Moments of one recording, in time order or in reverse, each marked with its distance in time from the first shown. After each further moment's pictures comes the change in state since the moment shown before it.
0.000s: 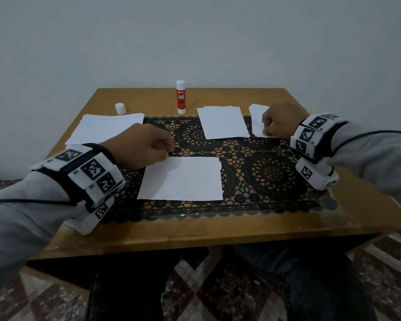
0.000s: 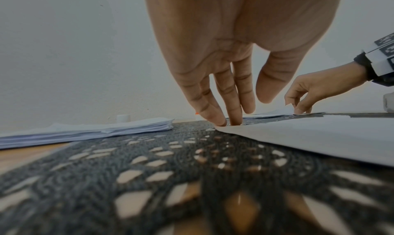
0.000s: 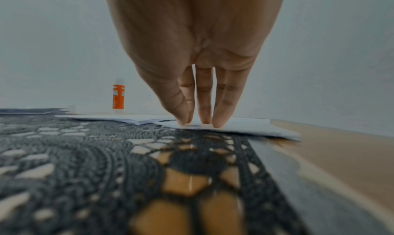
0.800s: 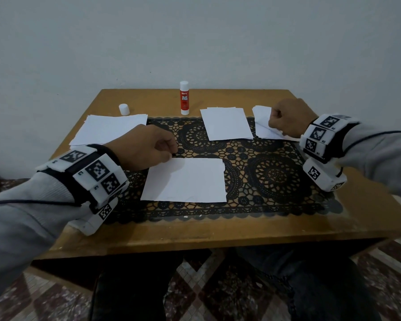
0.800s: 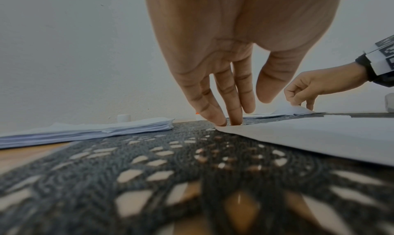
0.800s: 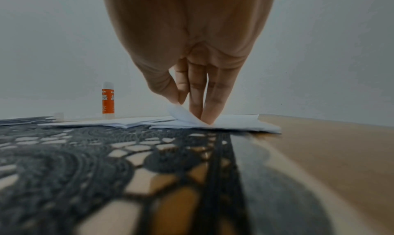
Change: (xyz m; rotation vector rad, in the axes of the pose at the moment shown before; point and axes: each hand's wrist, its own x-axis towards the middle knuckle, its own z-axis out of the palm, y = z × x) left_hand 0.000 -0.001 0.000 -0.012 0.009 0.008; right_hand -0.001 0.009 -0.002 0.221 0.122 0.020
